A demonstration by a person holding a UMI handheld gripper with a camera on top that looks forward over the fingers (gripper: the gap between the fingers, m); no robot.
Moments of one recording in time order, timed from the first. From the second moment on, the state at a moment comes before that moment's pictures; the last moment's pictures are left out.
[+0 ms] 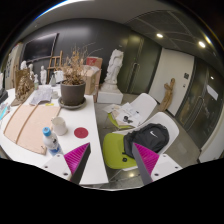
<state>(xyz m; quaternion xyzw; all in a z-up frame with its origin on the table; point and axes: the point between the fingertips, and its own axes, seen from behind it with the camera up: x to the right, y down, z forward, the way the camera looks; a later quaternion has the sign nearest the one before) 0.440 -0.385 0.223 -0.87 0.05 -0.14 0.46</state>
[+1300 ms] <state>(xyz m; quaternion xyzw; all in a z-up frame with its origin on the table) 0.246 -0.254 0.051 -0.82 0.01 -0.04 0.58</state>
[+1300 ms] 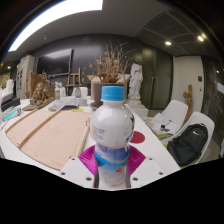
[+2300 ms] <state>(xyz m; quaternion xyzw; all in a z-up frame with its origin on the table) 0.346 -0.063 0.166 -0.46 -0.50 -0.64 0.38</state>
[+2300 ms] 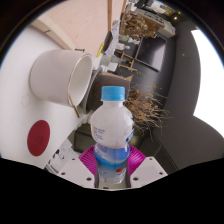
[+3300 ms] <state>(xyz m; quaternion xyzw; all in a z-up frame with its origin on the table) 0.343 -0.079 0.065 -0.82 -0.04 0.00 0.57</state>
